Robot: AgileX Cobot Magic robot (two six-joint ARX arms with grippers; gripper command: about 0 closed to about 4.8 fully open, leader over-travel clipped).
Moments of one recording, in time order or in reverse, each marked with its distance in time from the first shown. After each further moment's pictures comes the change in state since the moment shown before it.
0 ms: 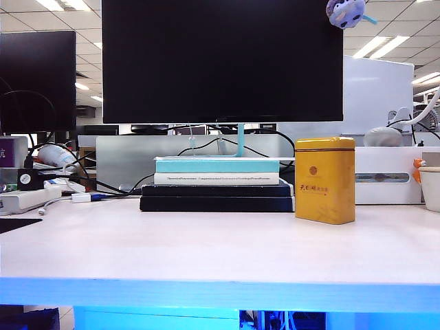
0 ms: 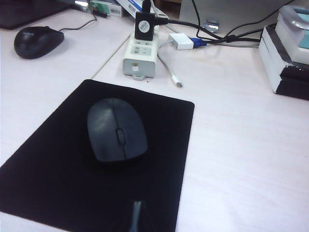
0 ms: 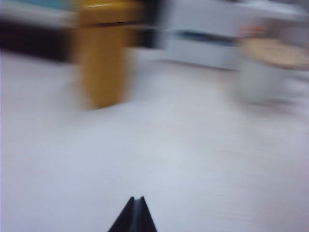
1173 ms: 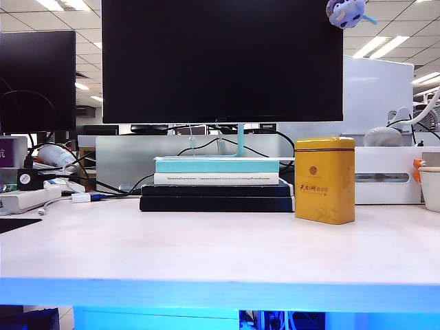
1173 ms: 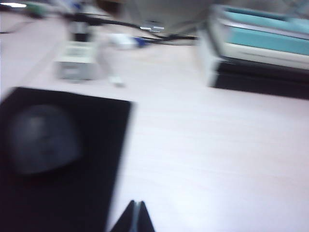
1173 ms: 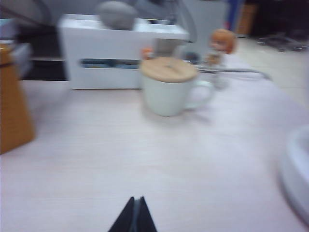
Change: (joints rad) left arm -0.090 -0.007 0.000 0.014 0.140 0.000; right arm -0.307 -0.105 0.000 0.002 -0.100 0.000
